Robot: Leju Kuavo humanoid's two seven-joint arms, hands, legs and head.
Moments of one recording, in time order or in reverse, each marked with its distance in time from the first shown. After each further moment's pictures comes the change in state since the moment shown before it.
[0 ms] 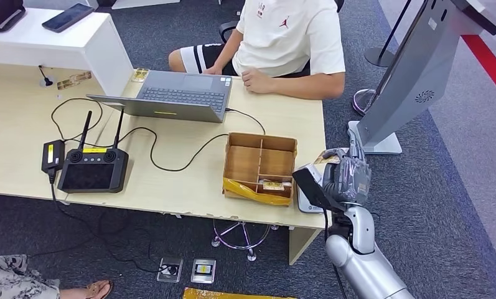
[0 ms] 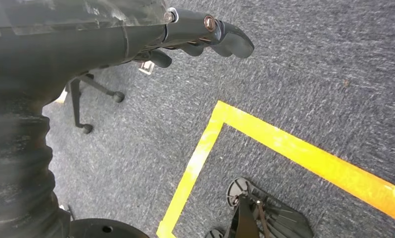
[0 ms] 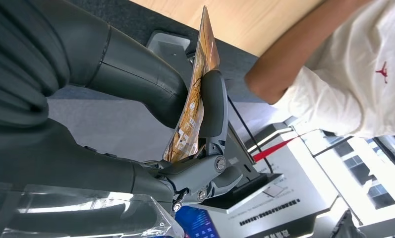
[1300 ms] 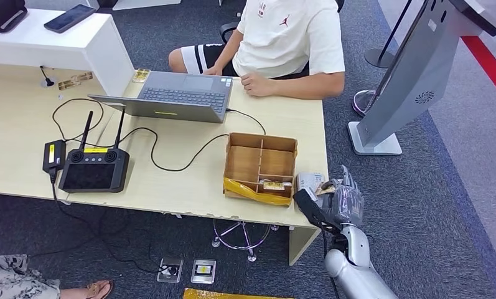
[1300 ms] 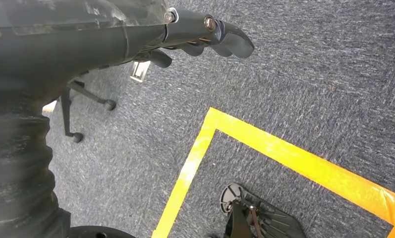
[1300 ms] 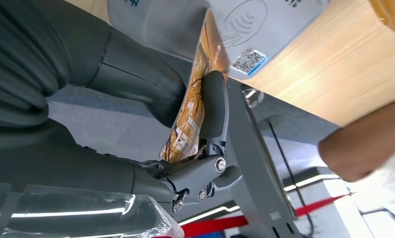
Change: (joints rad) left arm -0.007 -0.015 0.004 0.033 -0.031 0.000 -0.028; right arm 0.016 0.055 -0.064 0.347 -0.052 -0.001 -0.127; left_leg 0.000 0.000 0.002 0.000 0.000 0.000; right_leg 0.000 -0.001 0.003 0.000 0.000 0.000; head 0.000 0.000
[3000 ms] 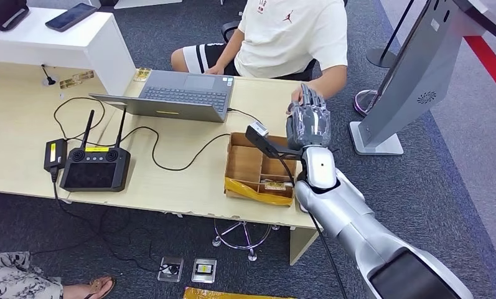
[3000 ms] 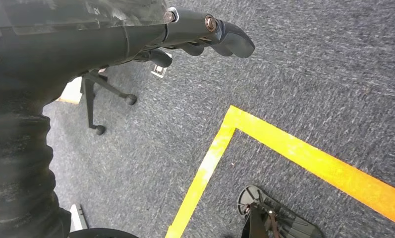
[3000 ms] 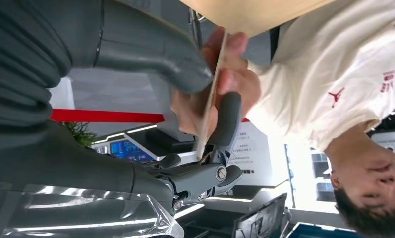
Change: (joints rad) left arm 0.000 0.007 0.000 0.000 0.011 0.000 0.090; right arm -0.492 0.151 0.273 0.161 0.304 0.189 0.297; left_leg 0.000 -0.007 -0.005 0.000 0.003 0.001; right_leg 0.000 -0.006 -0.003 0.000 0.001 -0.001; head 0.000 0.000
